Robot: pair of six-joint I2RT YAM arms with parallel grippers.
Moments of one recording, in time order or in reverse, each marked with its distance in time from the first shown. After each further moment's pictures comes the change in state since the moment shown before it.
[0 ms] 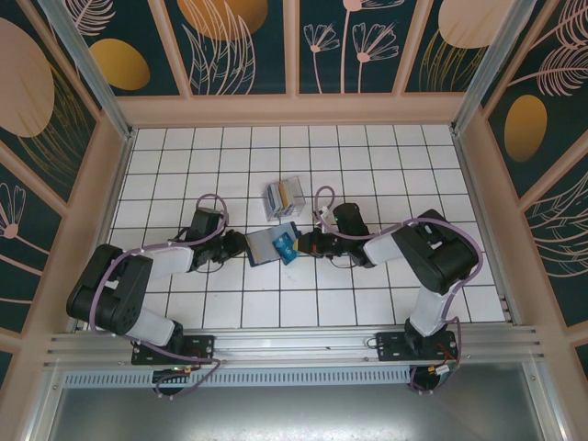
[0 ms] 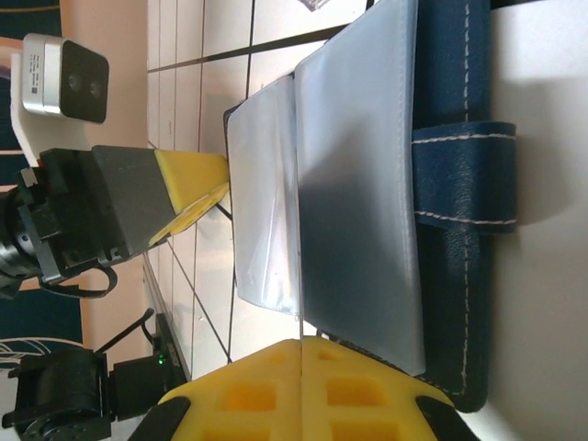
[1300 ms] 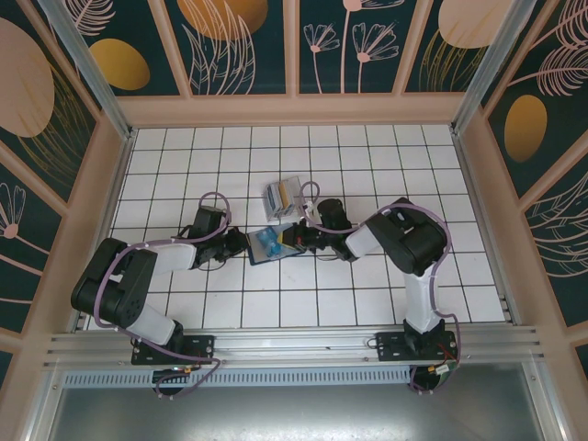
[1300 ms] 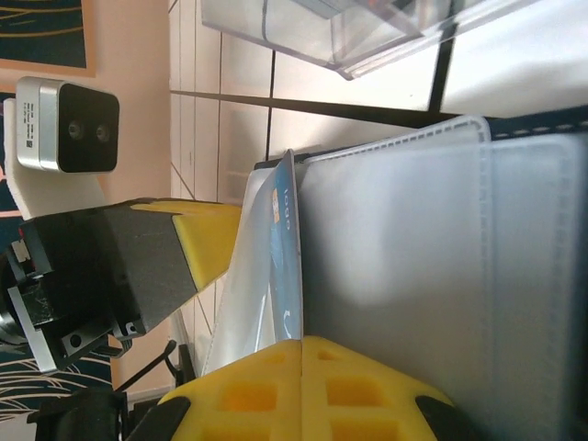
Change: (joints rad) left arm -0.007 0.046 0.023 0.023 0.004 -0.002; right arm 0.055 0.225 0.169 0.147 0.005 0.113
